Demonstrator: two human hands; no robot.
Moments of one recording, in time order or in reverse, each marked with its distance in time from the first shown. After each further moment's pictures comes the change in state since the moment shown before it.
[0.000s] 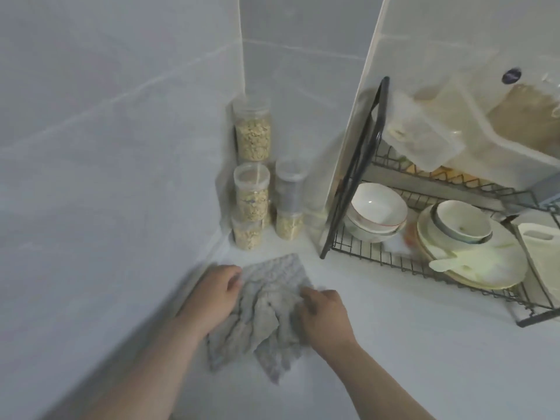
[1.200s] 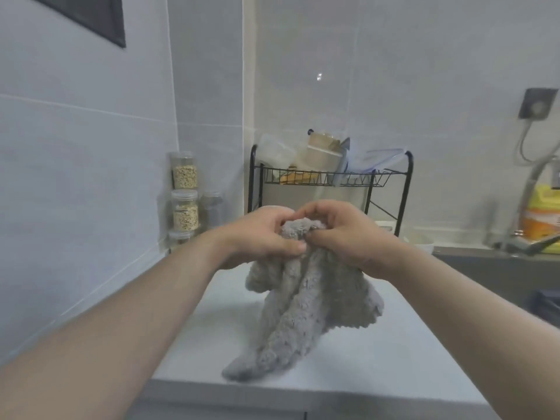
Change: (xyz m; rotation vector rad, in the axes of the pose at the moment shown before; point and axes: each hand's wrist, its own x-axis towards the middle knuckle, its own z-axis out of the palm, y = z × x) left_hand -0.174 0.156 0.022 -0.361 -0.474 0.823; right_hand -0.238 0.034 -0.107 0.218 0.336 -0.695
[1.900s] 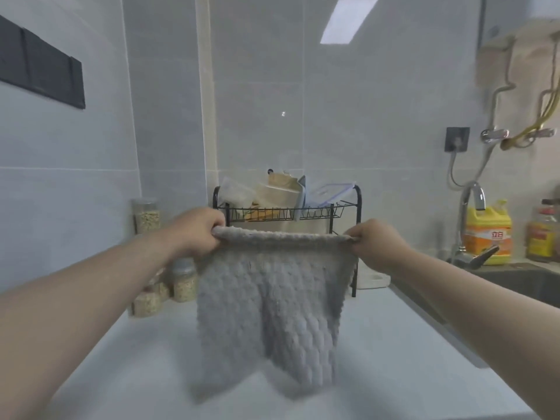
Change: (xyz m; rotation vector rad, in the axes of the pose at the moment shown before) left_hand 0.038 0.020 -0.063 0.991 0.430 -0.076; right_hand -0.009 0.044 -0.116 -0.748 0.344 0.253
